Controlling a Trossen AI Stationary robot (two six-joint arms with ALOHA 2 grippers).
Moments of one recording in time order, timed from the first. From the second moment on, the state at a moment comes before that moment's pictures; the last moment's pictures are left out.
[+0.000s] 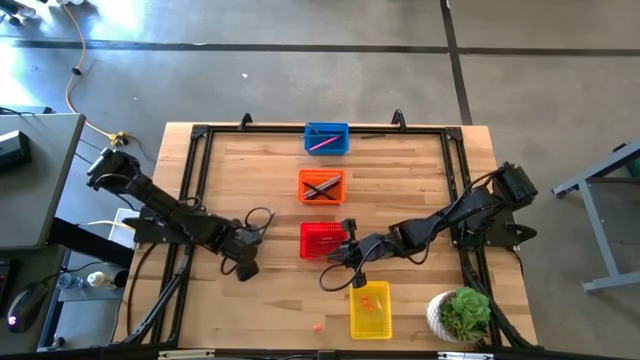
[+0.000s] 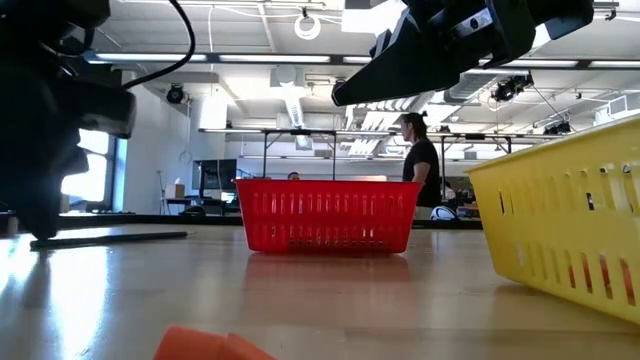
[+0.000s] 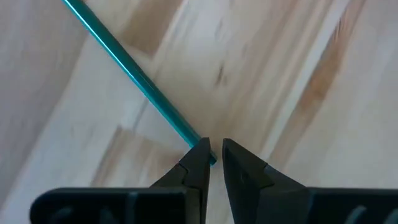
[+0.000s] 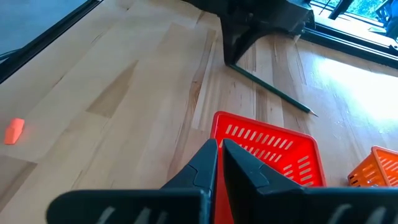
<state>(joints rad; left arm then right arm) -0.36 1.35 0.54 -0.47 -0.12 -0.95 0.36 1.67 0.88 0.27 0.25 -0.11</state>
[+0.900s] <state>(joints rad) -0.49 1.42 0.63 -0.65 -0.22 -1.04 0.36 1.67 0.88 0.27 0.25 -0.11</state>
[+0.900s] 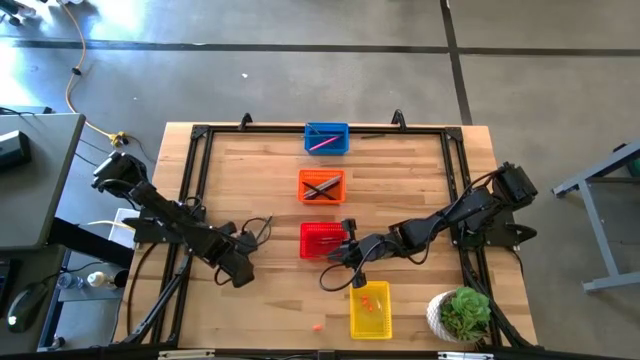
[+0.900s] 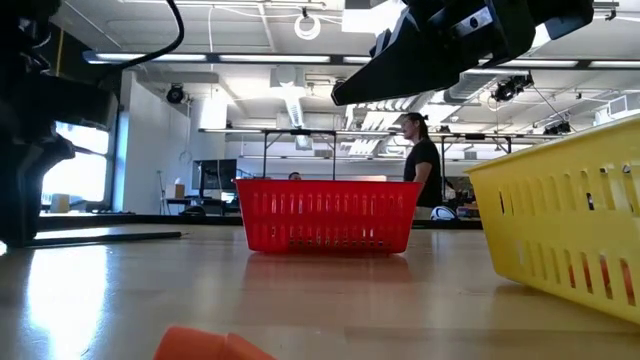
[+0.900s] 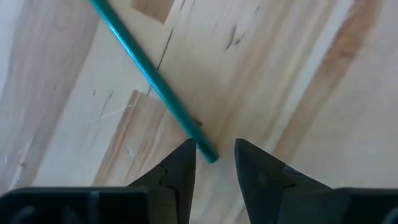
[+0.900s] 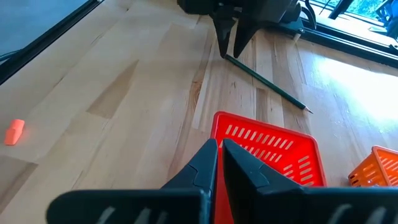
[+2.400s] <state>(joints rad) -0.79 1.50 0.54 -0.45 -0.51 -0.83 0.43 1.90 1.34 -0.06 0.29 0.10</state>
